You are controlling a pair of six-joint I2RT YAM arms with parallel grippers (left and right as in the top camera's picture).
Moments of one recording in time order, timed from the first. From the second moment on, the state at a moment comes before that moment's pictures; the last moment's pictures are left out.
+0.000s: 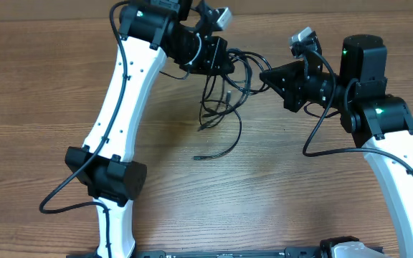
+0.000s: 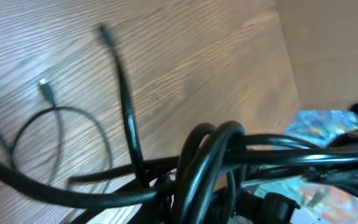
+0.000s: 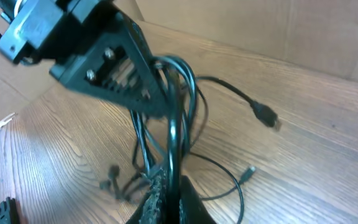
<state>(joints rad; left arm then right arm) -0.34 2.13 2.43 -1.45 0.69 -0.12 0.13 1.36 1.31 -0.57 -0.74 -0.11</state>
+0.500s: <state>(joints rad) -0.22 2.13 2.43 -1.53 0.60 -0.15 0.13 1.36 1.31 -0.59 -0.69 -0.11</state>
